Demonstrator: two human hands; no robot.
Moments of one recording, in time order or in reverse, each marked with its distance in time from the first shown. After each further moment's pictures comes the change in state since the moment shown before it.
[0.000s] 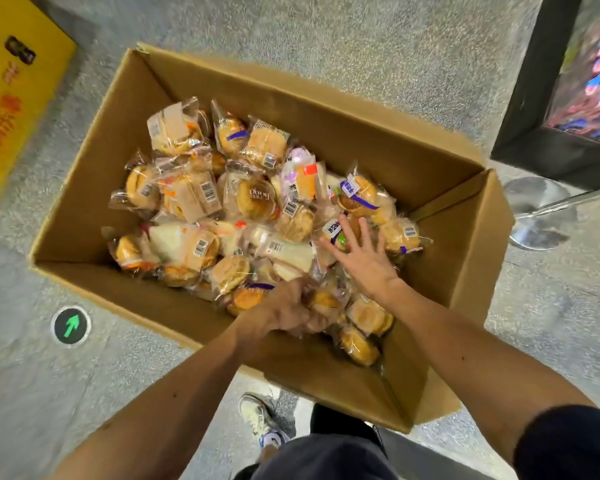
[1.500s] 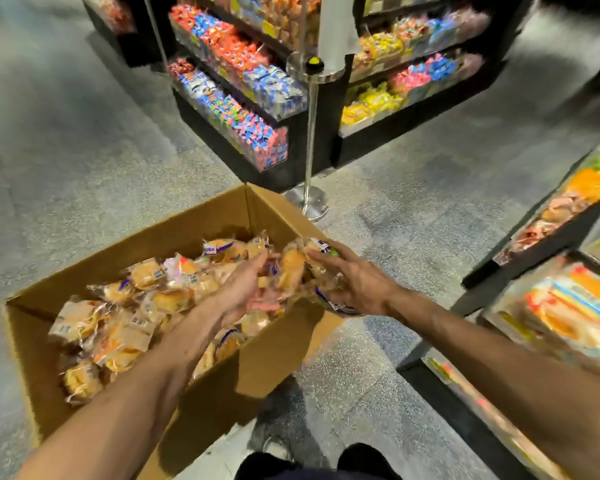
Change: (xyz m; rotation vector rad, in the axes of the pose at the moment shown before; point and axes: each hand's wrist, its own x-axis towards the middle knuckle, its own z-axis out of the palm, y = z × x) left_hand -0.213 0.038 -0.046 0.008 -0.448 0.462; right_hand -0.315 -0.268 -0.071 0.754 0.657 0.808
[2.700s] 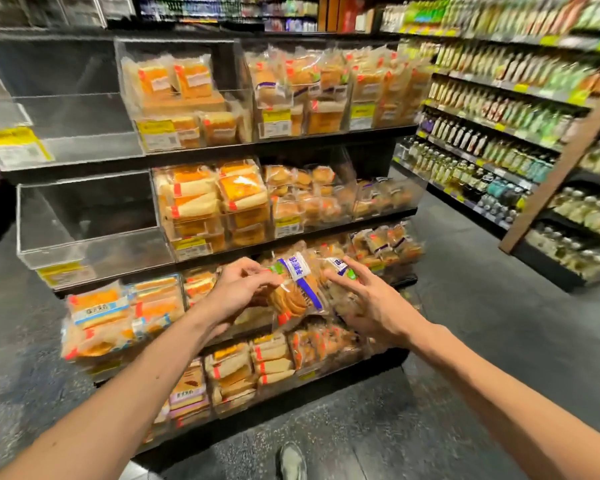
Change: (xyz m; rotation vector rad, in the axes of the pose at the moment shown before) left_hand -0.241 -0.167 0.787 0.725 -0.908 0.291; right_hand -0.837 0.226 0.084 0.021 0.814 1.054
